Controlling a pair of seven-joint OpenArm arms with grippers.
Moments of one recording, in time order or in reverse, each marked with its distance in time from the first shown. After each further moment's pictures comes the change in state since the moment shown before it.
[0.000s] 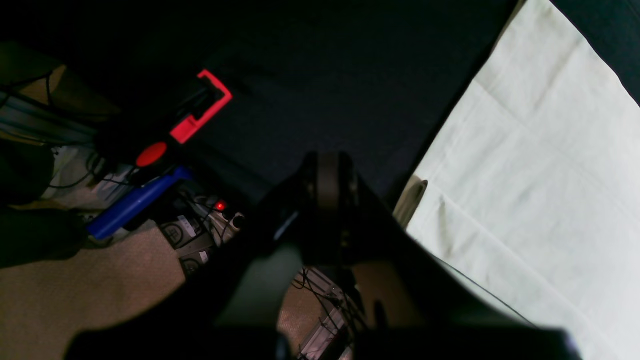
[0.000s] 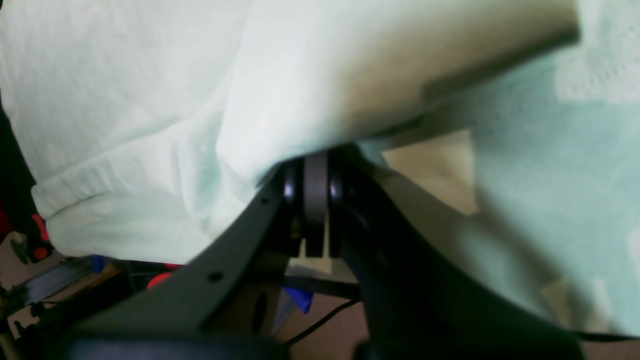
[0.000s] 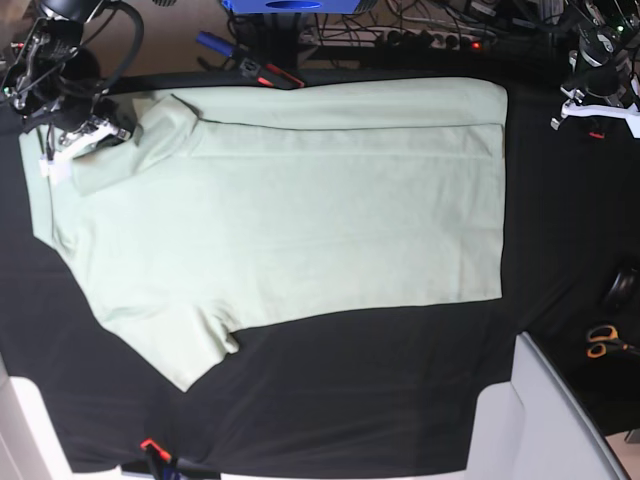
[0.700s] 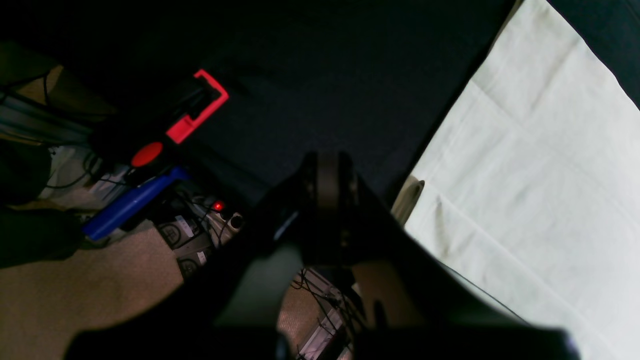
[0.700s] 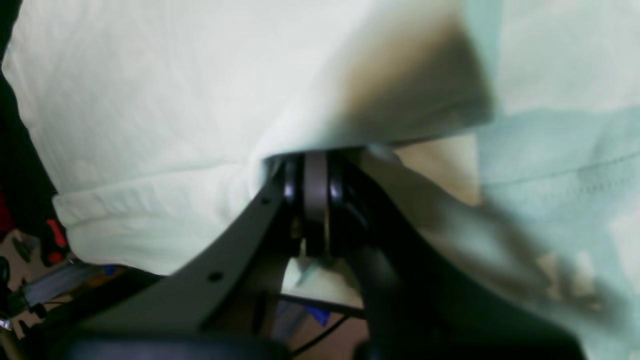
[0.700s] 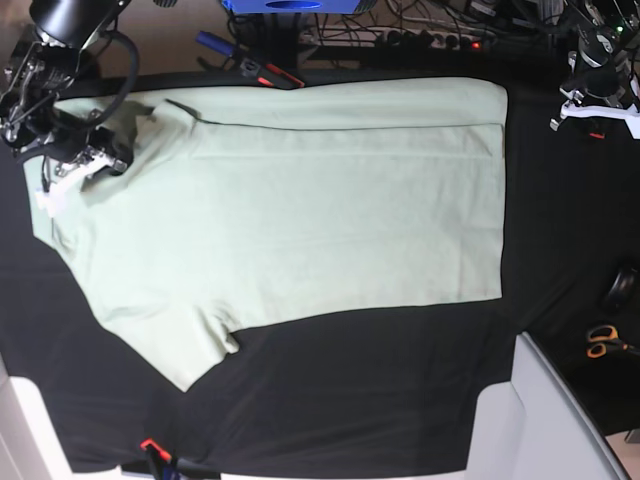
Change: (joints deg) left arm -0.2 0.1 0.0 0.0 0.0 0.0 0.0; right arm 5.2 -0.2 -0.2 2.8 -0.1 -3.1 -5.4
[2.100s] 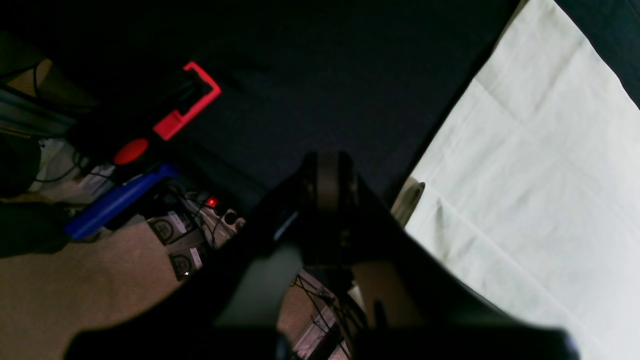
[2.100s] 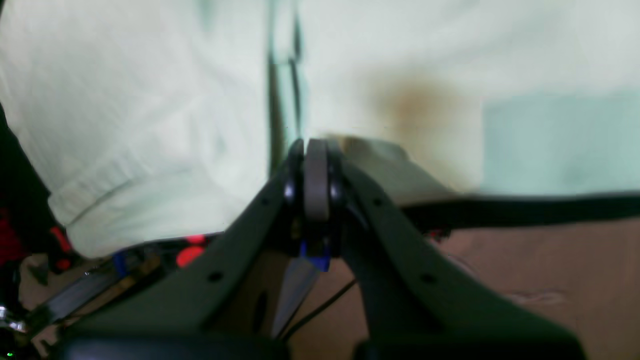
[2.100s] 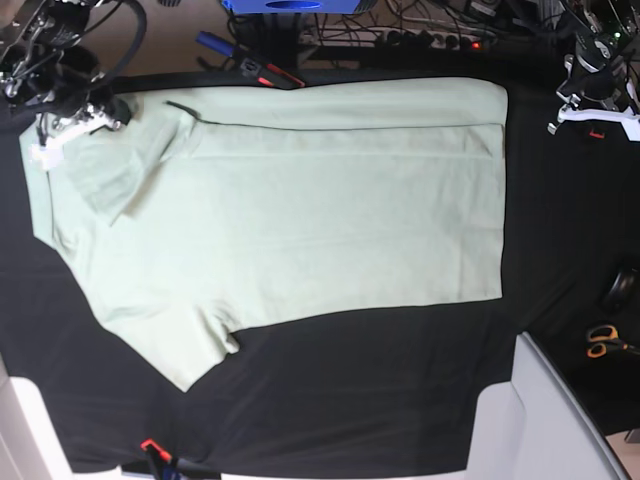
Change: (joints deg) left arm -1.7 -0.1 0.1 -2.6 0.0 0.0 0.0; right arm -8.0 -5.0 4.9 8.0 -0.1 -3.7 -2.9
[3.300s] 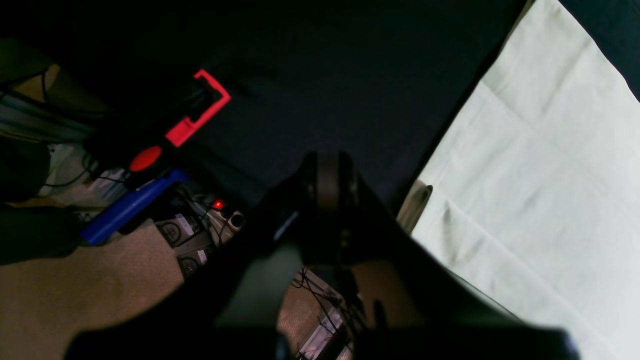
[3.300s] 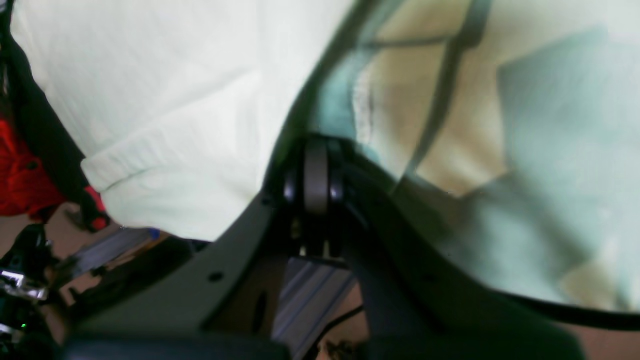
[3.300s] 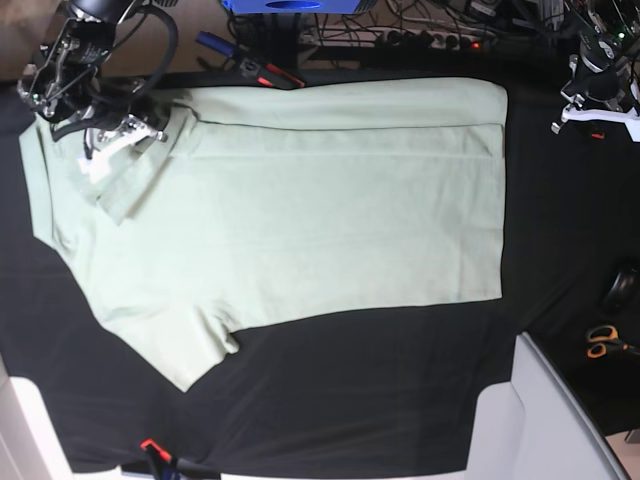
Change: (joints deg) left arm 0.4 -1.1 0.0 0.0 0.0 0.0 0.0; right arm 3.3 -1.2 -6.8 -8.5 0.3 0.1 0.3
